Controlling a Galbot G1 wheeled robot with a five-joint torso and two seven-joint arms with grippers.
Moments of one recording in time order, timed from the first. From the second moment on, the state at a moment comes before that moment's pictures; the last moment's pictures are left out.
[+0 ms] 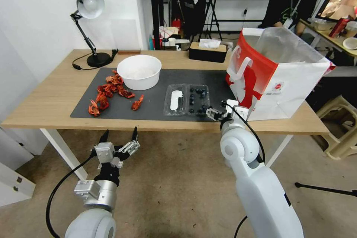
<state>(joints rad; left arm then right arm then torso) 1.68 -1.50 -0.53 -2.20 -0.23 0.00 -0.02 -0.99 1.41 0.24 2.01 0.62 -0.69 0.71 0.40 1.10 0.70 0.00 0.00</state>
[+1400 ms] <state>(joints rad) 1.69 -1.46 -0.53 -2.20 -0.25 0.00 -0.03 -1.79 1.27 0.20 2.35 -0.11 0.07 0.46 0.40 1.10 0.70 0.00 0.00</state>
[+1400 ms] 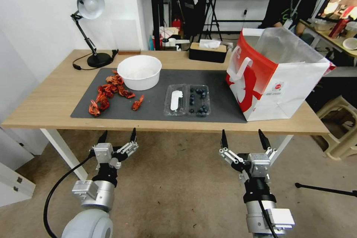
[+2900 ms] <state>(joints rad) 1.07 -1.20 -0.06 -2.11 -1.75 0.01 -0.51 -1.75 1.28 0.22 2.27 -0.06 0.08 0.46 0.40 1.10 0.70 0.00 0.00</state>
